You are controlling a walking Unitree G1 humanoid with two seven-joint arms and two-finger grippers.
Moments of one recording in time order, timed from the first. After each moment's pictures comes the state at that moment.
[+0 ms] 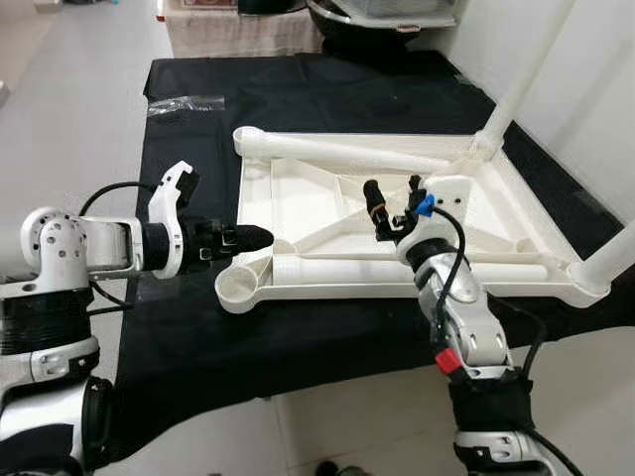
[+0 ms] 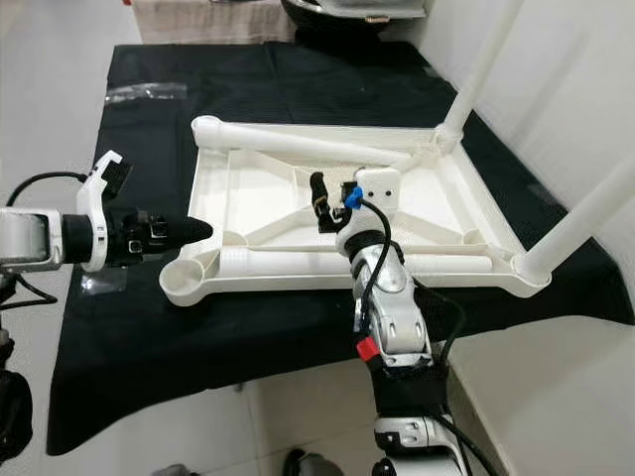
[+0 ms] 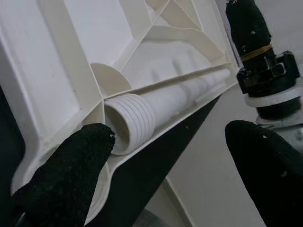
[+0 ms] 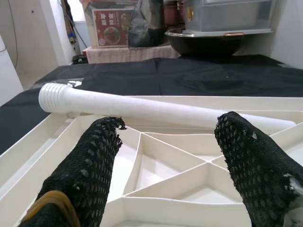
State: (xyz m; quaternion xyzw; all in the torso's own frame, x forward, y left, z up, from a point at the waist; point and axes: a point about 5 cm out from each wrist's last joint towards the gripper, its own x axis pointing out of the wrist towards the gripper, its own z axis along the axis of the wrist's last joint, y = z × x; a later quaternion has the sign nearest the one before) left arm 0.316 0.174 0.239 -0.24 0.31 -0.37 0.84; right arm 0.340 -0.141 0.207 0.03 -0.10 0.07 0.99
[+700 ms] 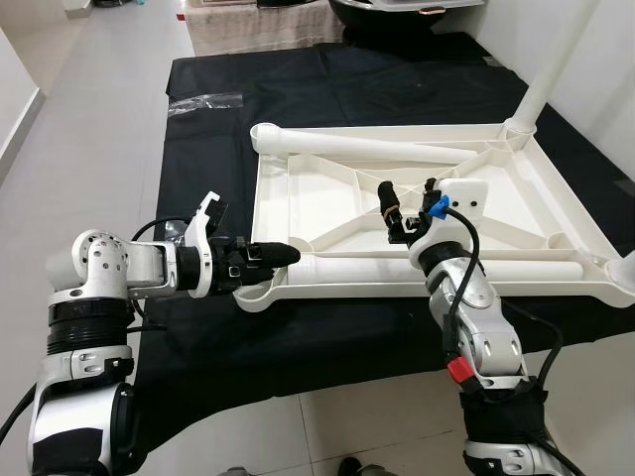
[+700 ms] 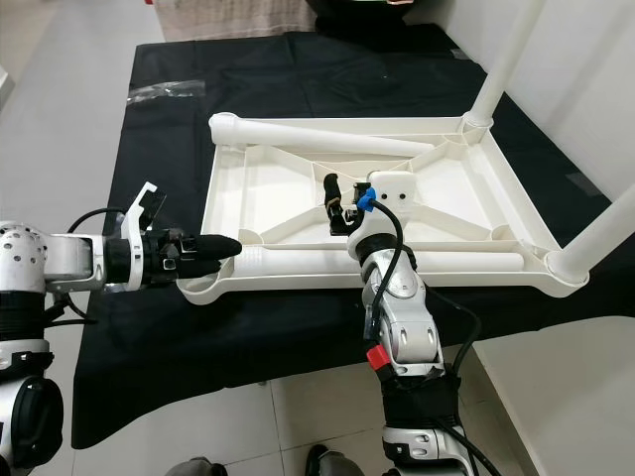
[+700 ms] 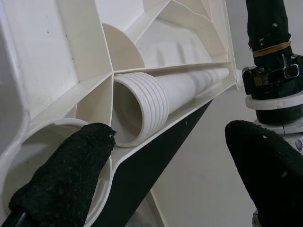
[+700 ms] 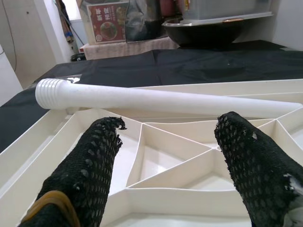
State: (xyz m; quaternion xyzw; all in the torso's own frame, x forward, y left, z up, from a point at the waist) left arm 0.327 0.158 0.206 -0.31 0.33 -0.38 0.81; right arm 0.332 -0.145 0.206 0.03 -0.10 0.05 0.99
